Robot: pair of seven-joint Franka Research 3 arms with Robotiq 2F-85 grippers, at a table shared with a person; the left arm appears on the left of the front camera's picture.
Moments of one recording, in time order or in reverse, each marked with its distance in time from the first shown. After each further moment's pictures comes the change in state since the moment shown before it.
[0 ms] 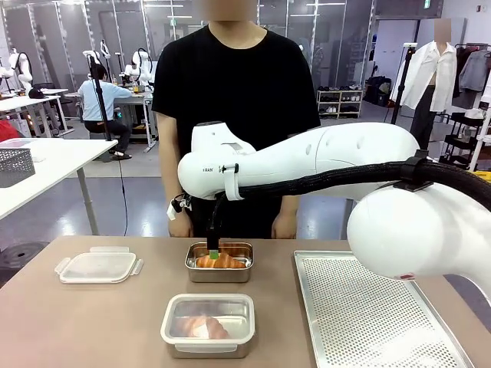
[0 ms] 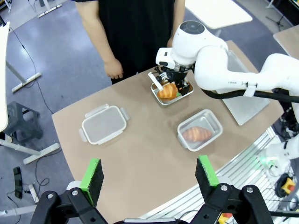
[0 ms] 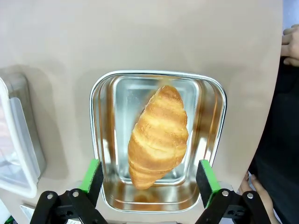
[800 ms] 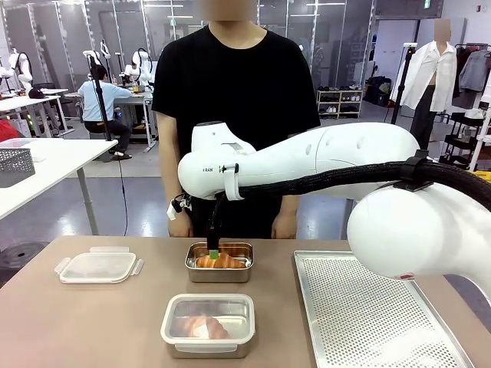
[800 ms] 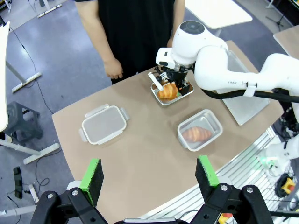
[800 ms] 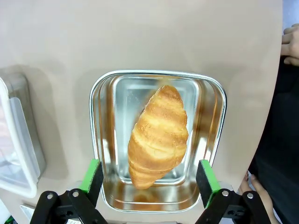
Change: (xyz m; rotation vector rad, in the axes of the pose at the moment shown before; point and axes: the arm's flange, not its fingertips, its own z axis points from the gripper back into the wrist) left arm 0.000 0.000 0.000 0.000 0.000 0.000; right arm 0.000 0.000 0.000 0.000 0.000 0.000
